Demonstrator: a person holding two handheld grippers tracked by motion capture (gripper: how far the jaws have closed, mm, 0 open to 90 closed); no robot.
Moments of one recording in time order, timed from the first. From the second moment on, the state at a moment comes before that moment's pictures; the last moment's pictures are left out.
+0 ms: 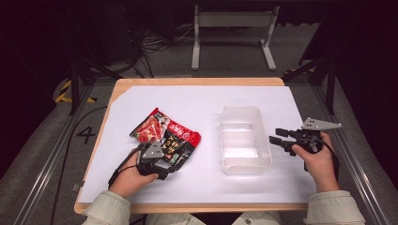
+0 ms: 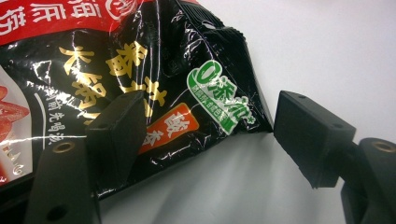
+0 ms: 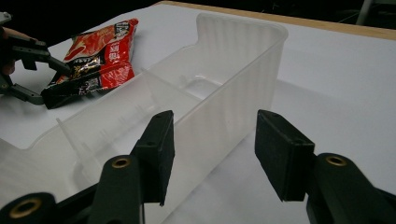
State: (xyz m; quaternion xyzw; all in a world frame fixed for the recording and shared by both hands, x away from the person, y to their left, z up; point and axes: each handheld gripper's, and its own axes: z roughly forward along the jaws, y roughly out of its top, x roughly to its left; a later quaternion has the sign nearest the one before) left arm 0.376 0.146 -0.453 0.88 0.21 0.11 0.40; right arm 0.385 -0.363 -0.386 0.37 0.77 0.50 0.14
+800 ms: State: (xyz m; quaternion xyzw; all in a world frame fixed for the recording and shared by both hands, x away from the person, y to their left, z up) left arm 0.367 0.132 -0.447 0.89 0.20 0.19 0.35; right arm 0.383 -0.363 -0.385 0.37 0.77 0.50 0.15
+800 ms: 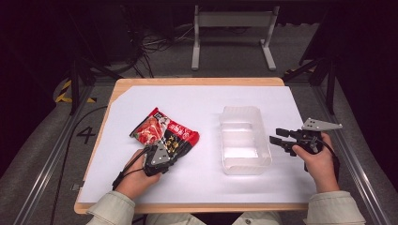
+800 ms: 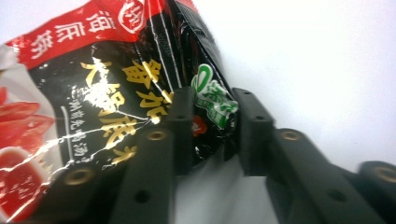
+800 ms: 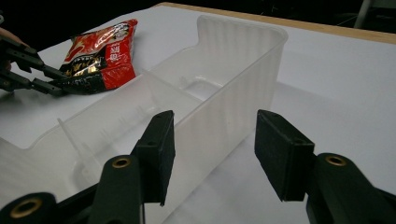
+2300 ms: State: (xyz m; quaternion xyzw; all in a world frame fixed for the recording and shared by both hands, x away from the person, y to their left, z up) left arm 0.374 0.173 -0.337 0.83 0.28 0.23 0.43; right arm 0.381 -0.363 -0.379 0.36 0.76 0.51 0.16
